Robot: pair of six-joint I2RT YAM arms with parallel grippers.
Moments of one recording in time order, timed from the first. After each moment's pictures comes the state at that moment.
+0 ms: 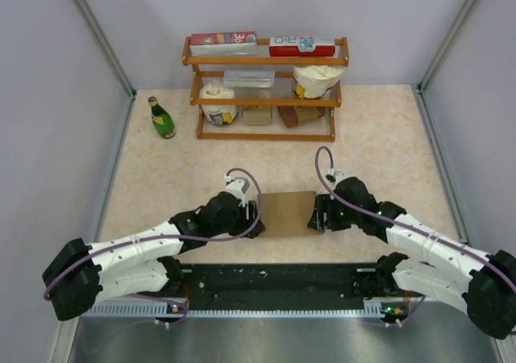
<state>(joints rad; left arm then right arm) -0.93 1.01 0.45 -0.14 -0.02 -0.71 0.67 0.95 0.48 -0.38 -0.15 0.55</state>
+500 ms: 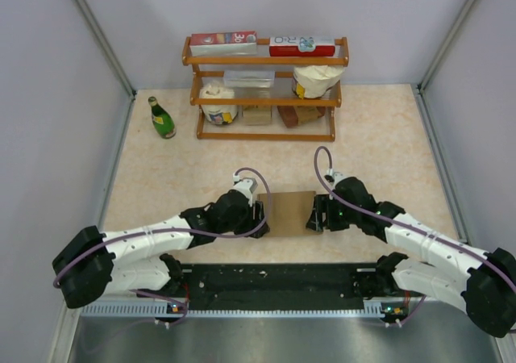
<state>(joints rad) -0.95 1.13 0.50 -0.12 -0.02 -0.71 0.67 0.97 0.47 -0.36 -0.17 0.56</state>
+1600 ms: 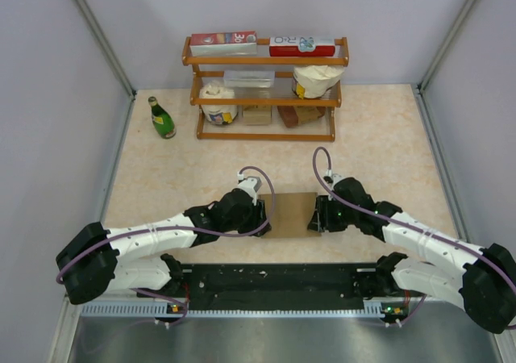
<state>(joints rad) -0.97 1.18 0.54 -0.10 -0.02 -0.71 0.67 1.00 0.46 -0.34 -0.20 0.59</state>
